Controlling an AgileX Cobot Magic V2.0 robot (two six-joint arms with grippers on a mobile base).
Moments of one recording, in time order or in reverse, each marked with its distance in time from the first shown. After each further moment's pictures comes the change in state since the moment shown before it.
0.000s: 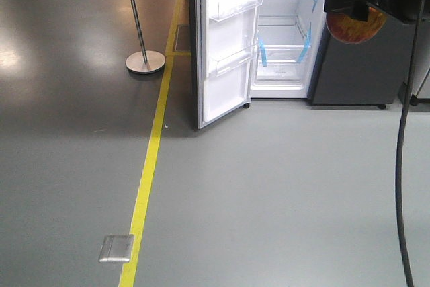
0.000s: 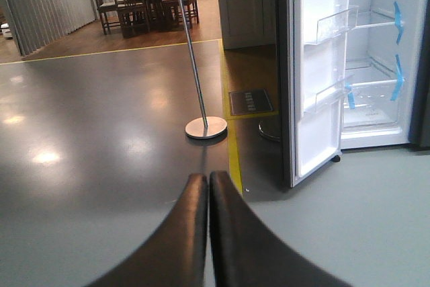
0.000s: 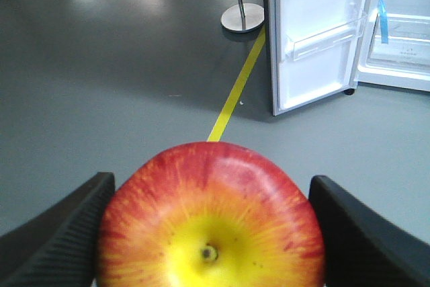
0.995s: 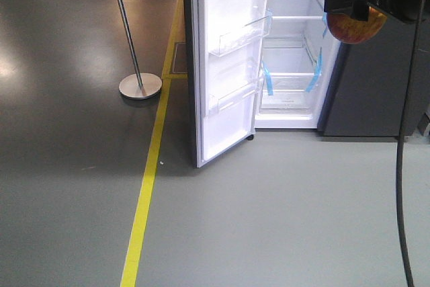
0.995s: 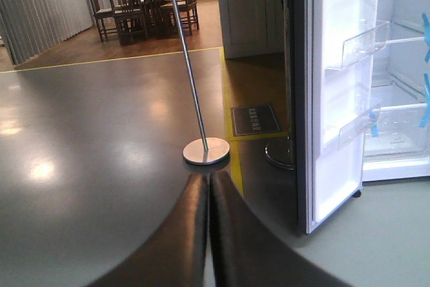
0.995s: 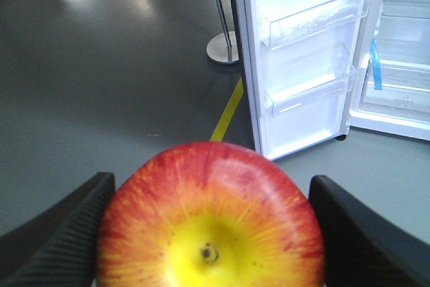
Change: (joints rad) left arm 0.000 0.000 0.000 0.000 0.000 0.000; right arm 0.000 0.000 0.000 0.000 0.000 0.000
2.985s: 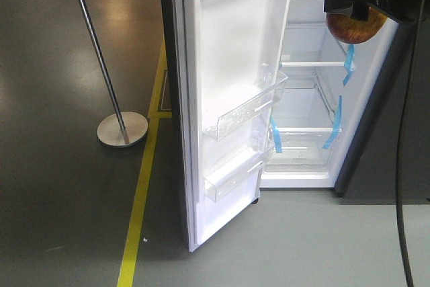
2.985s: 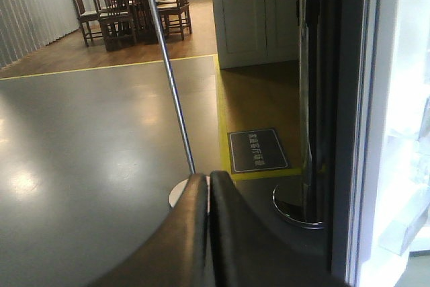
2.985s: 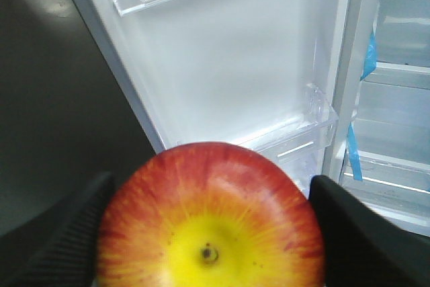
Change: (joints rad) left arm 0.000 0.000 0.000 0.000 0.000 0.000; right arm 0.000 0.000 0.000 0.000 0.000 0.000
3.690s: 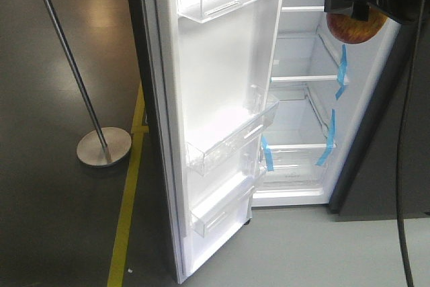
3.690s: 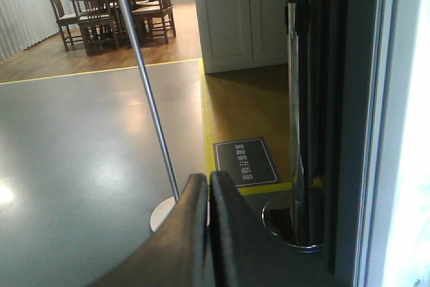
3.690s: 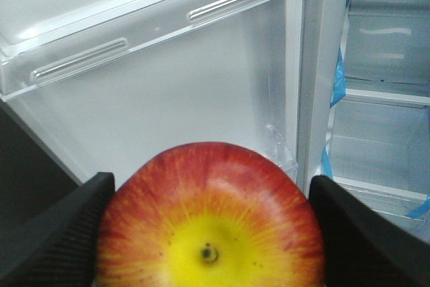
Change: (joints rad) left arm 0.000 0.000 0.000 0.000 0.000 0.000; right arm 0.000 0.000 0.000 0.000 -0.001 0.000
